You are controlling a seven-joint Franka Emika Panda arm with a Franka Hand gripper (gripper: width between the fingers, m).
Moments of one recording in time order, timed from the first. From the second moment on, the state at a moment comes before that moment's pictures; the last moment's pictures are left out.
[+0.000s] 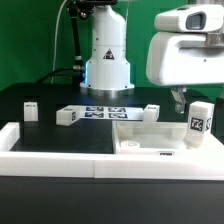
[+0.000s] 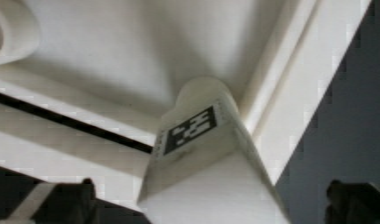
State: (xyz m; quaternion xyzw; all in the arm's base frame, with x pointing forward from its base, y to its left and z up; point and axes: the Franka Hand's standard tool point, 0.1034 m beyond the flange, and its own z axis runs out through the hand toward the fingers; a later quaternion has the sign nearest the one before) arm 0.609 0.115 0.092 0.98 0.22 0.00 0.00
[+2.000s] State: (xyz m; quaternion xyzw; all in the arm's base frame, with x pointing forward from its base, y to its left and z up) arm 0.612 0.110 0.093 1.00 -0.08 0.00 -0.02
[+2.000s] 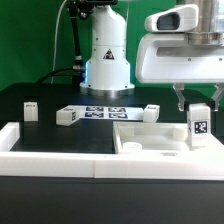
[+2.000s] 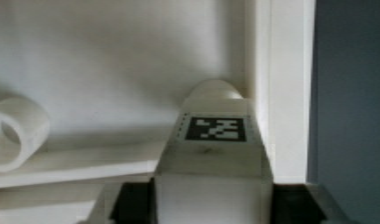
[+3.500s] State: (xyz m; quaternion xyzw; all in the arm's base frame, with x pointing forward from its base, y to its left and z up) arm 0.610 0.128 0.092 0.90 -0.43 -0.01 -0.03
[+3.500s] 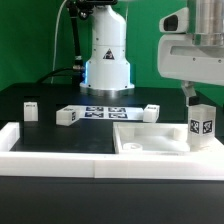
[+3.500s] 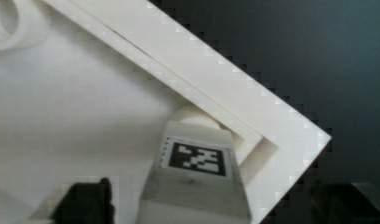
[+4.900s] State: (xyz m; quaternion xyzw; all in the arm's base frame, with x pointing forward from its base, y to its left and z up) arm 0.609 0.119 0.086 0.99 0.17 0.00 -0.03
